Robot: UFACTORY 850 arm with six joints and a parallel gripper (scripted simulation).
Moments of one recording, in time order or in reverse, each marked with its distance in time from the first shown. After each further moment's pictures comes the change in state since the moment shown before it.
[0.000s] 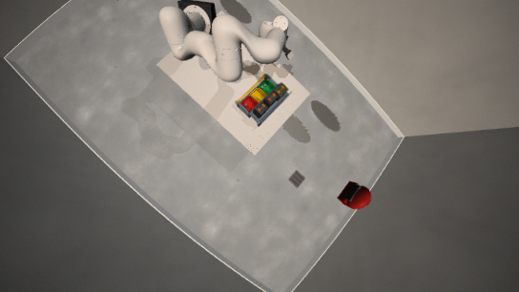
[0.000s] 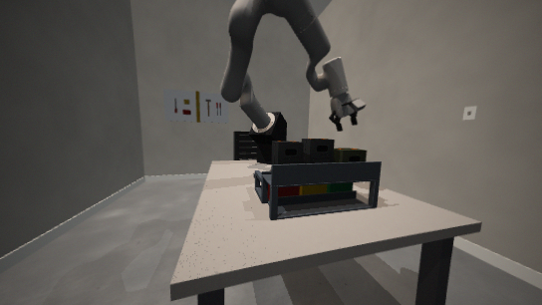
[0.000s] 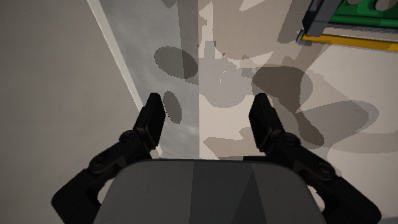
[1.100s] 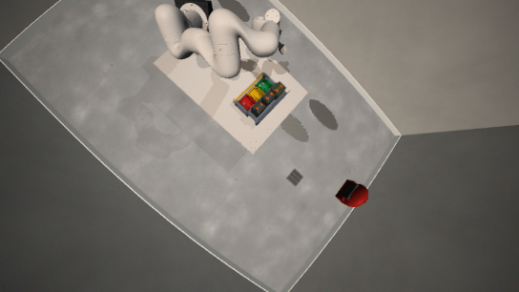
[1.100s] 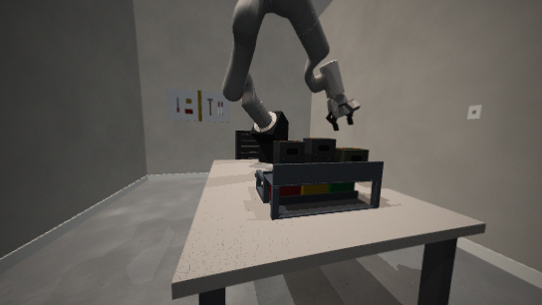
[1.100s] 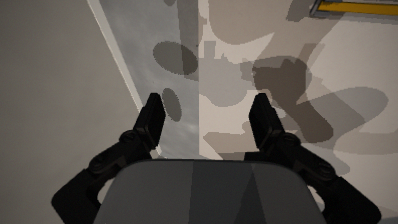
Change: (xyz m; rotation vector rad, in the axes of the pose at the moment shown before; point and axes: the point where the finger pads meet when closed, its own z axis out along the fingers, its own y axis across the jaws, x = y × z) arm -0.043 -0.001 0.000 0.000 -0.001 -0.003
